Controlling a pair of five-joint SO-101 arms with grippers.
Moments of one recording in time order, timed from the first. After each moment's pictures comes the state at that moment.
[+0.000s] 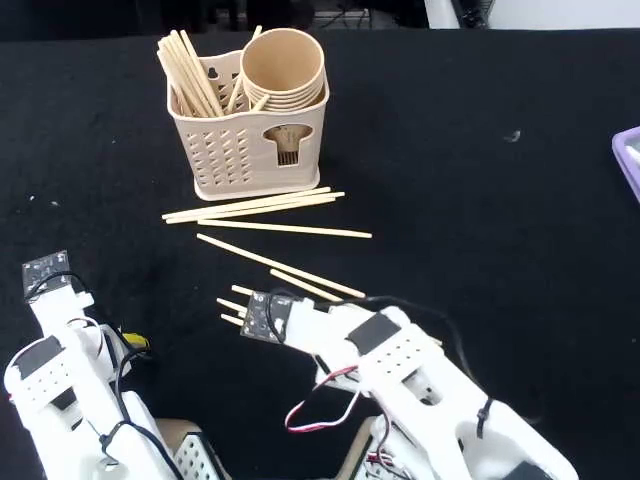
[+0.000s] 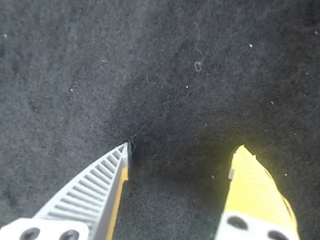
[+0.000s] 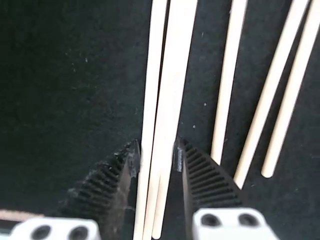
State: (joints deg) left arm -46.3 -54.4 80.5 54.6 -20.8; right arm -34.8 -37.6 74.7 53.8 40.2
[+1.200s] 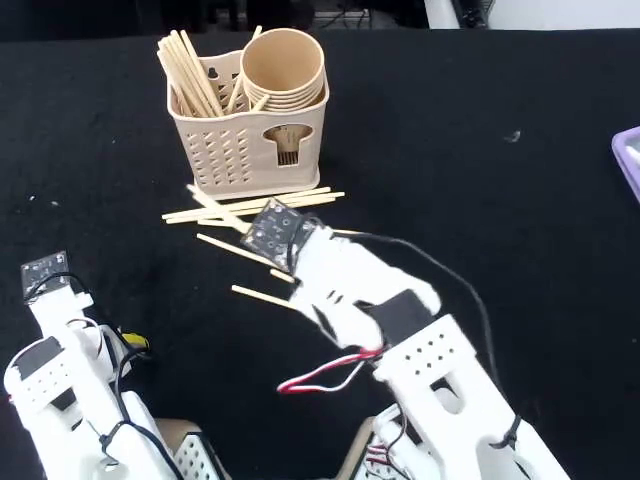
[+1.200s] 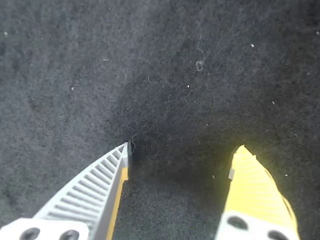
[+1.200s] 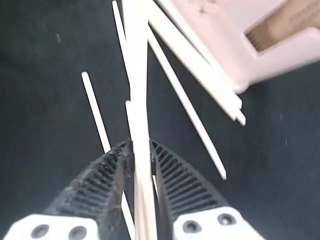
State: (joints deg) left arm -46.7 -54.4 80.7 54.5 -20.7; right arm -32.5 -49.7 57.4 50.6 25.3
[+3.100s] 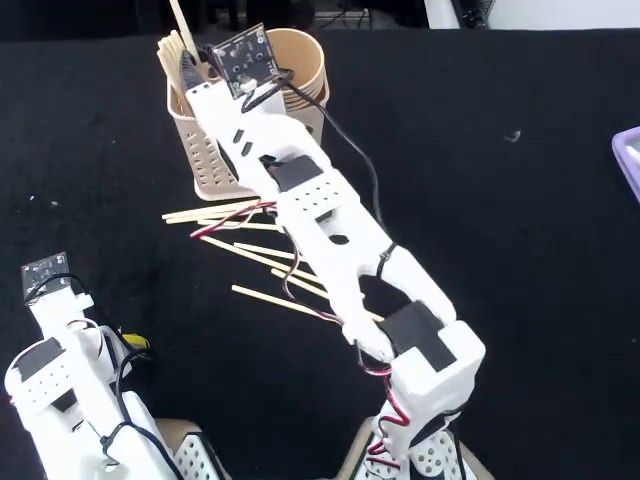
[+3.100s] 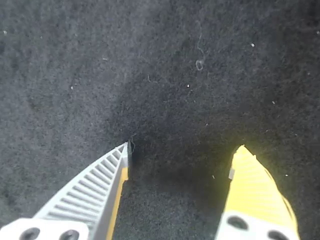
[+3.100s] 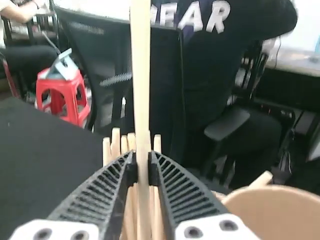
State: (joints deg) left arm -46.7 -54.8 81.2 54.5 -20.6; right arm -30.9 13.9 2.9 -1.7 3.0
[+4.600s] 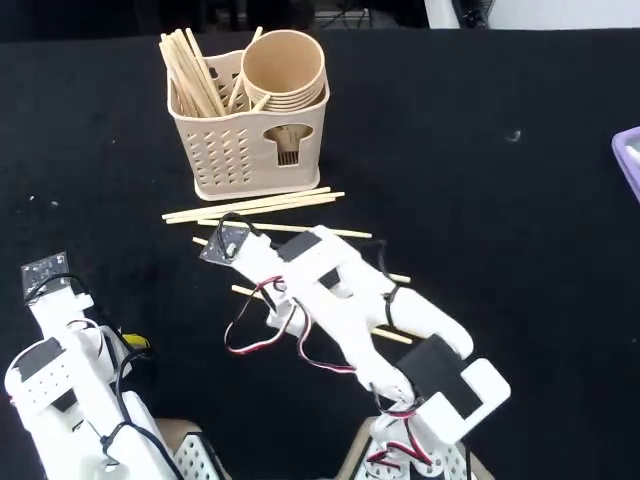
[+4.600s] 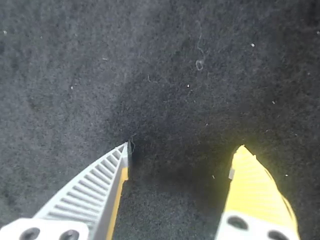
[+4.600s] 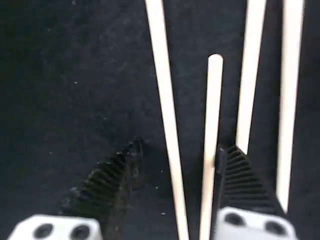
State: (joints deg) left arm -46.7 -54.8 81.2 54.5 -20.6; right arm -36.3 3.8 37.3 59.3 29.1
